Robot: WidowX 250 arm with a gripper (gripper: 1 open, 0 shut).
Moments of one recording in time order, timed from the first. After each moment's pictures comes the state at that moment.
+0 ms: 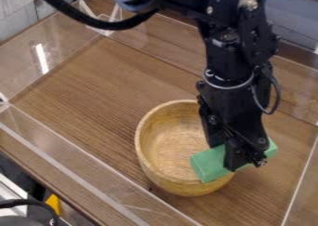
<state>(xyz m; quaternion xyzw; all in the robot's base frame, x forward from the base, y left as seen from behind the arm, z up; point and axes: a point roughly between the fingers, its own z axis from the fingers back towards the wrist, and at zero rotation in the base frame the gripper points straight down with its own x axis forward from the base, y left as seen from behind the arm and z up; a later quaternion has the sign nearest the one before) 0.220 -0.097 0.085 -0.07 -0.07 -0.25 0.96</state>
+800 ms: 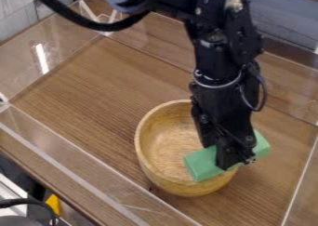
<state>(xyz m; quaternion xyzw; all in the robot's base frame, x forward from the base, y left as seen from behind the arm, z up) 0.222 -0.085 0.078 -0.06 -0.06 -0.25 0.96</state>
